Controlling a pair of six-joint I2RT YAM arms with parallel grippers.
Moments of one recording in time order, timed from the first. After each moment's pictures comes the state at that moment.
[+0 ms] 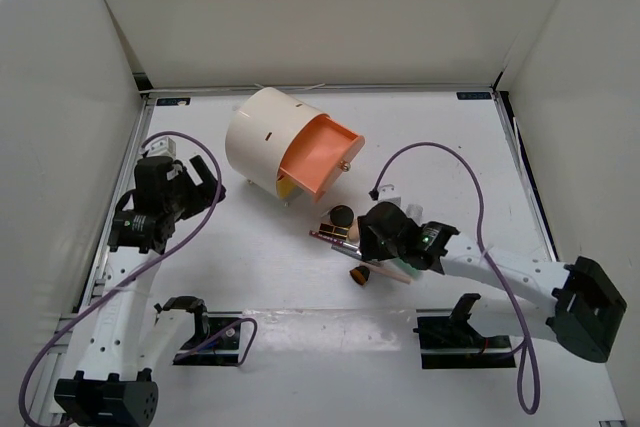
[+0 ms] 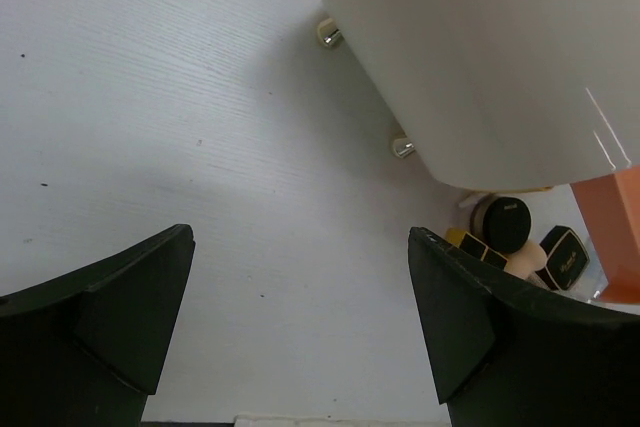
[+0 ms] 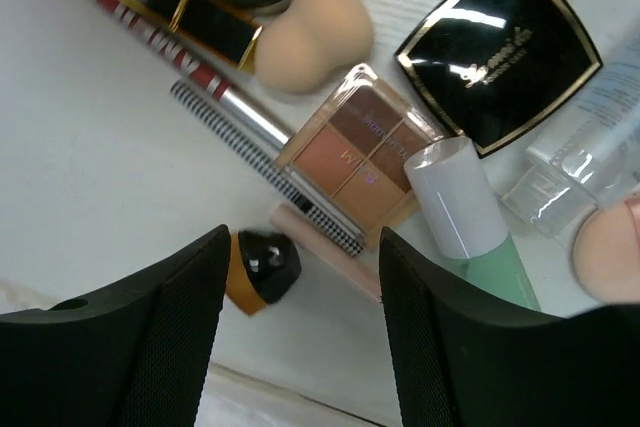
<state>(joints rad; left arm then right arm) -0.07 0.83 0.94 -0.78 -0.01 -0.49 0.96 1.10 0.66 -0.49 0.23 0.57</state>
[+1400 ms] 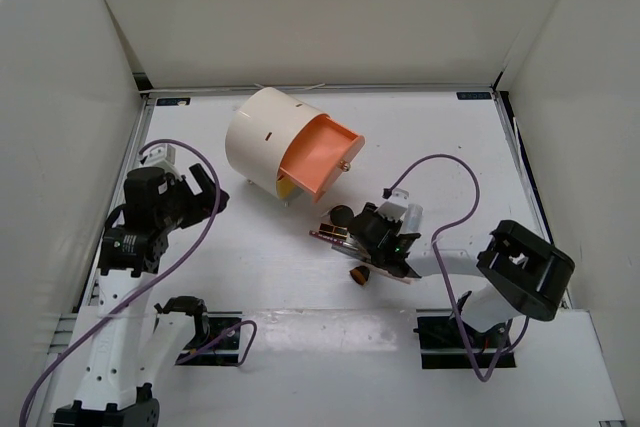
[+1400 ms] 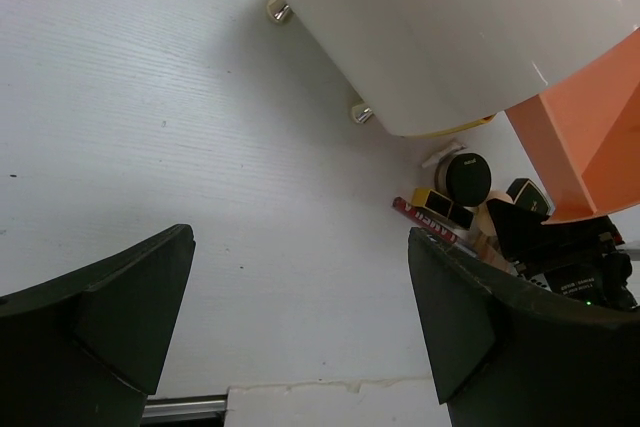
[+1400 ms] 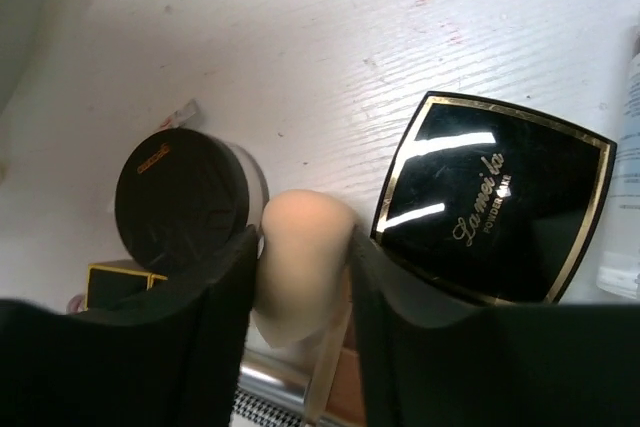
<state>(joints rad) -0.07 0.73 0.96 -0.85 0.10 -0.46 1.00 1.46 0.52 0.16 0.72 1.00</state>
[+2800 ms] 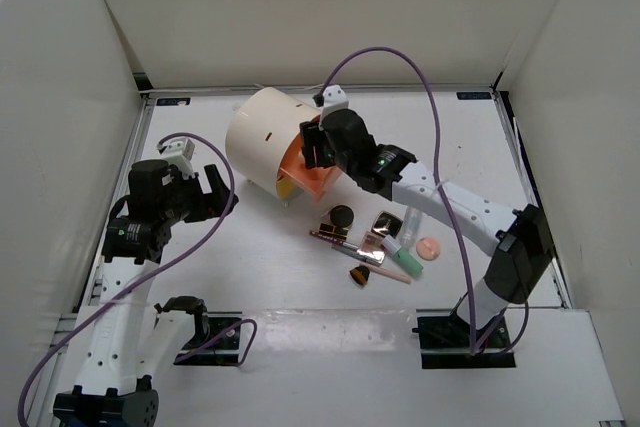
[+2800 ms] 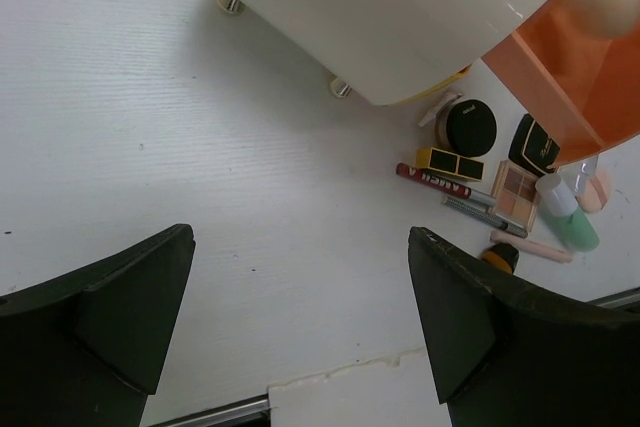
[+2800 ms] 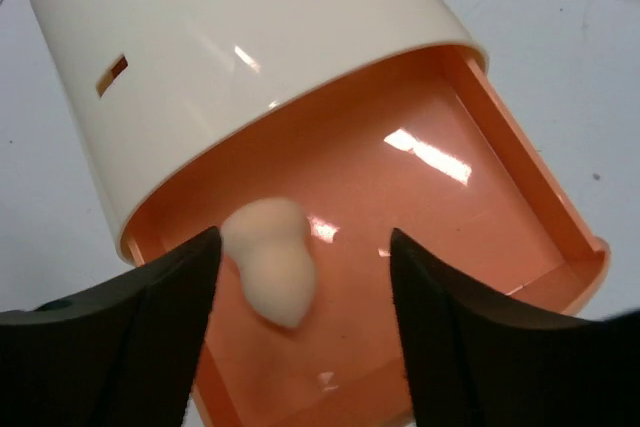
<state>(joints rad) -0.07 0.78 0.97 -0.82 0.25 -0.27 0.88 1.60 1.44 -0.29 0.31 0.27</state>
